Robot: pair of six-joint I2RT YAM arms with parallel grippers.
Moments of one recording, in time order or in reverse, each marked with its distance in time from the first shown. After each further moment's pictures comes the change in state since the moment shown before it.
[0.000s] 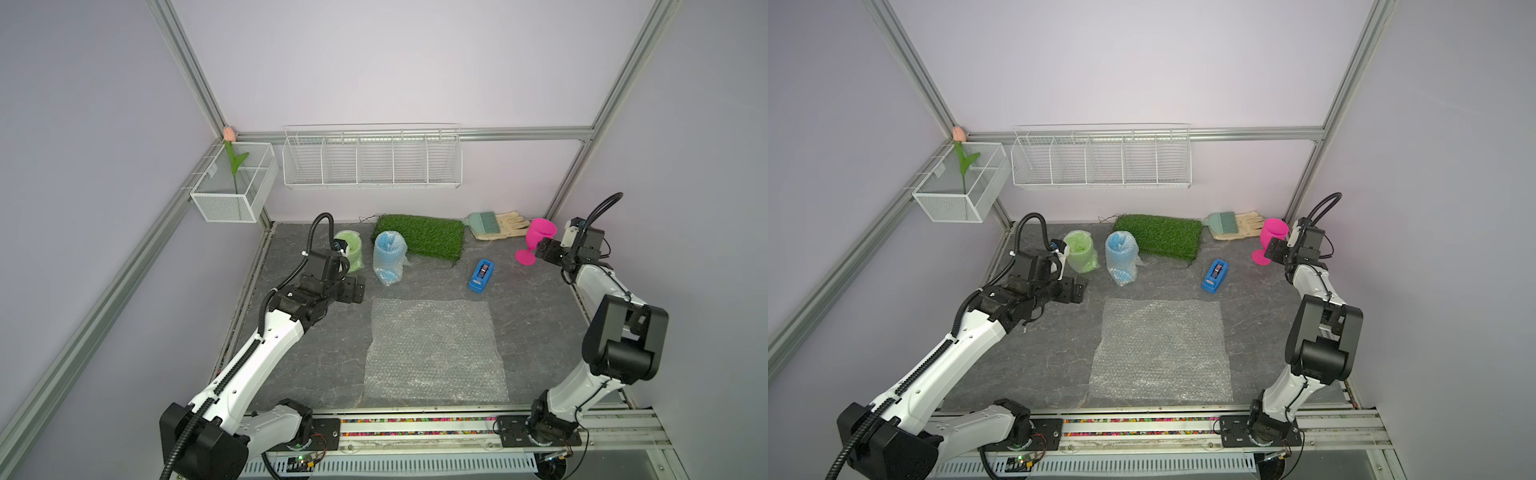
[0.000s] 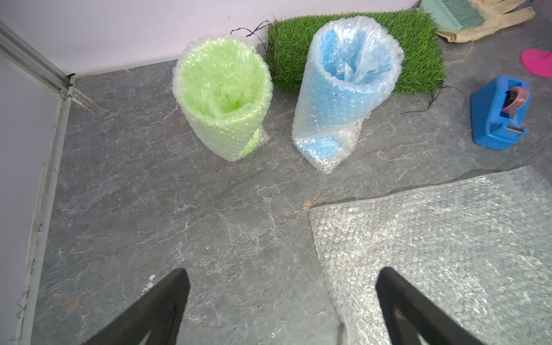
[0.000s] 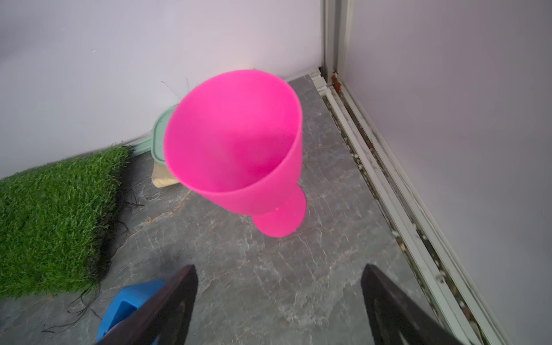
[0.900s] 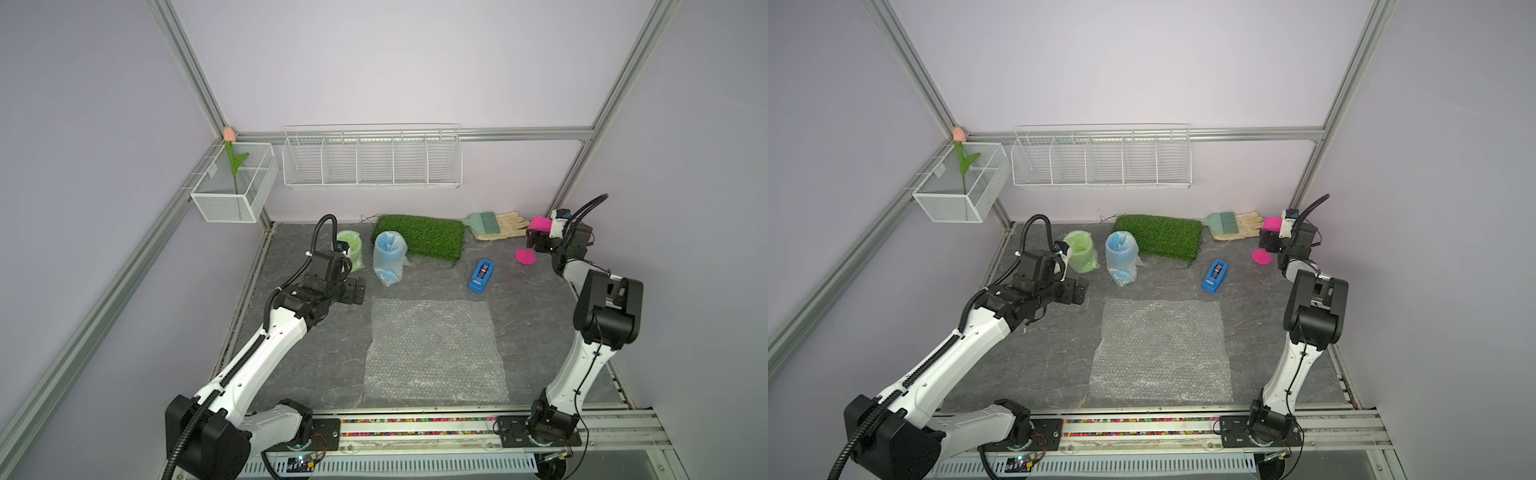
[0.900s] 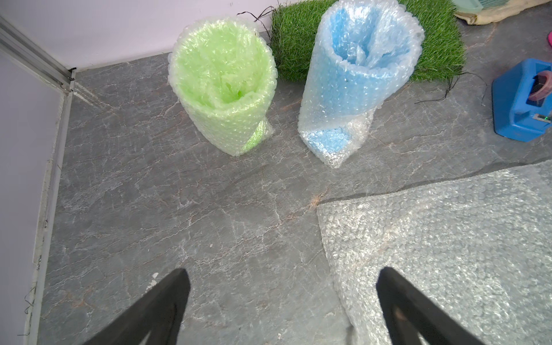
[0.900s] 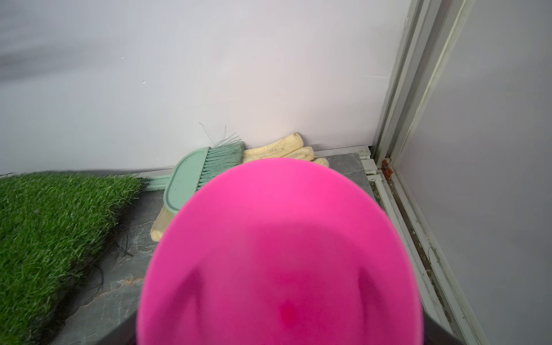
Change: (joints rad) left arm 0.000 0.029 -0.008 0.011 -0.014 0.009; right arm 0.001 0.296 0.134 0.371 -0.157 -0.102
